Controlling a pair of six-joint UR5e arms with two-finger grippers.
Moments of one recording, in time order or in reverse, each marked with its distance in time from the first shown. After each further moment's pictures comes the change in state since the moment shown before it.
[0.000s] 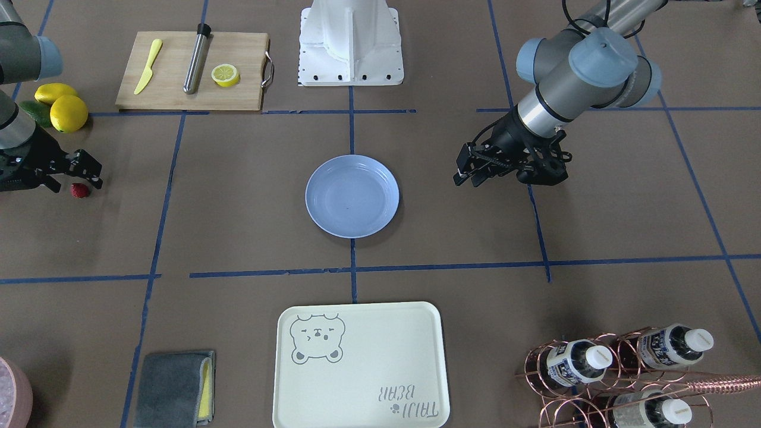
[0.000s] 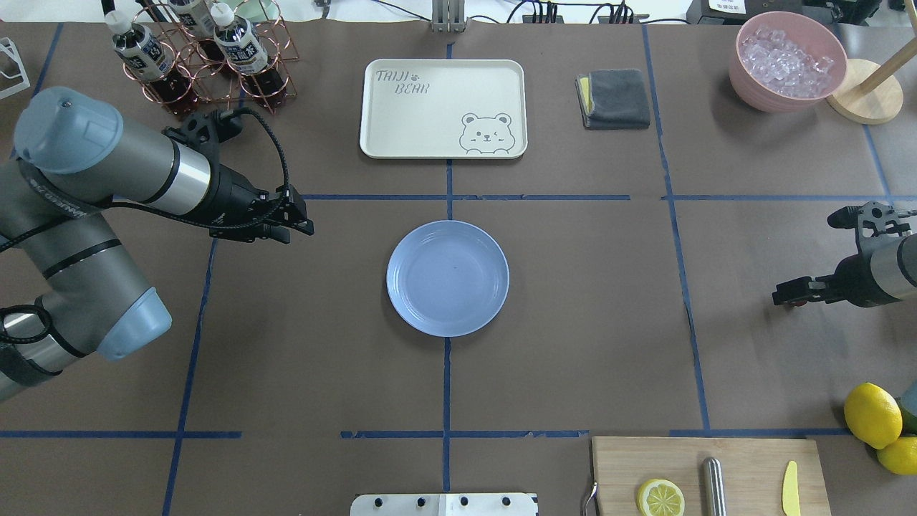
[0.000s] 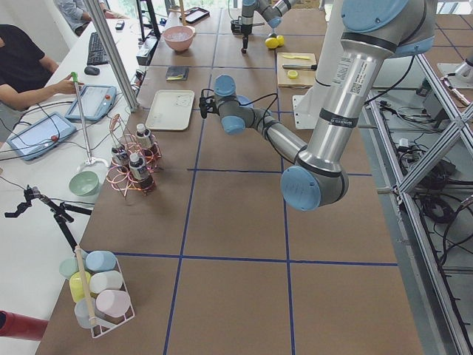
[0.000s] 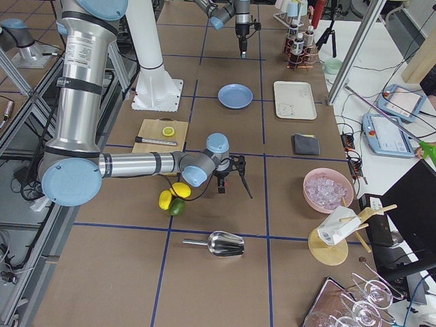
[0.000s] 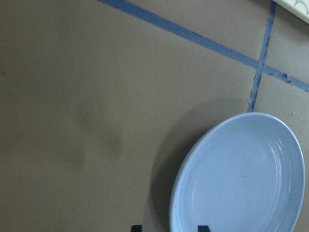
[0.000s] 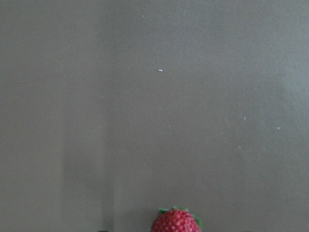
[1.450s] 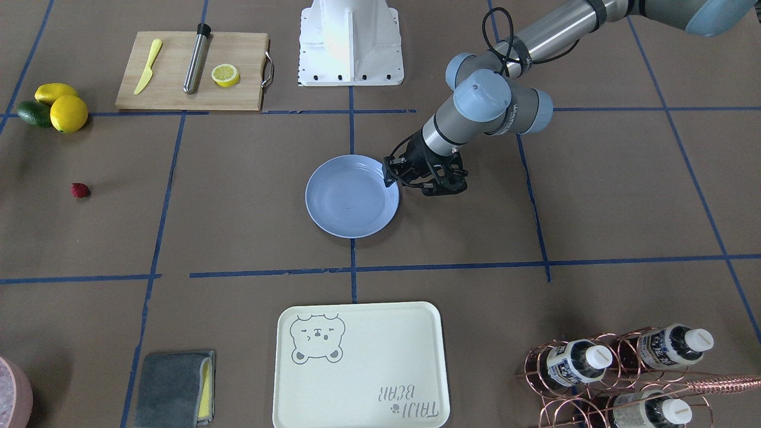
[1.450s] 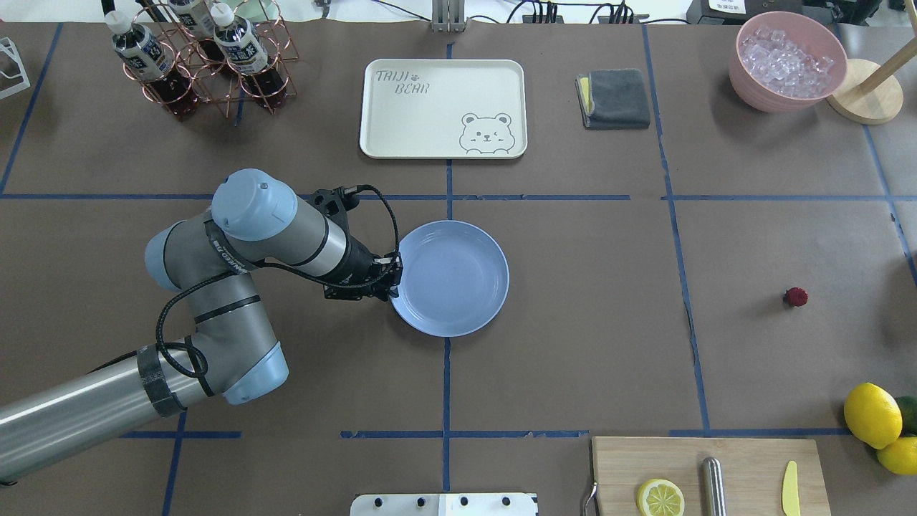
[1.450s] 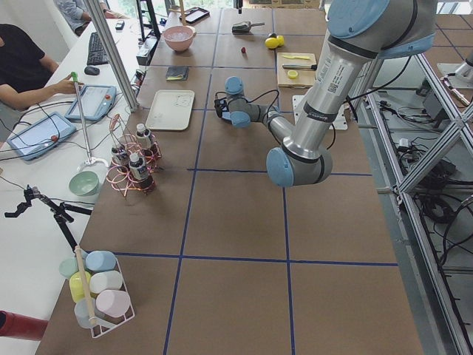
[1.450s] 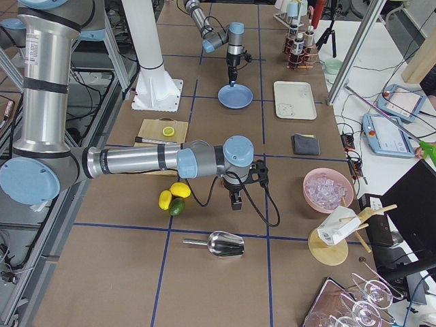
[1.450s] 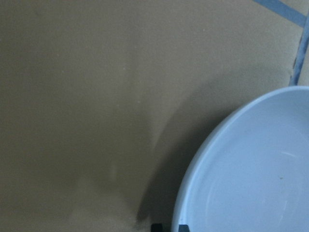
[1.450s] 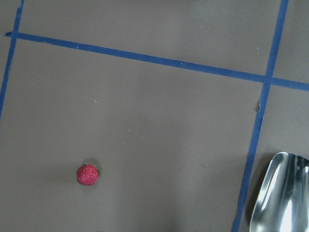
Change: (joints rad) left arm 0.205 -0.196 0.215 -0.017 0.084 -0.159; right arm 0.551 0.026 0.146 -0.624 0.367 -0.808
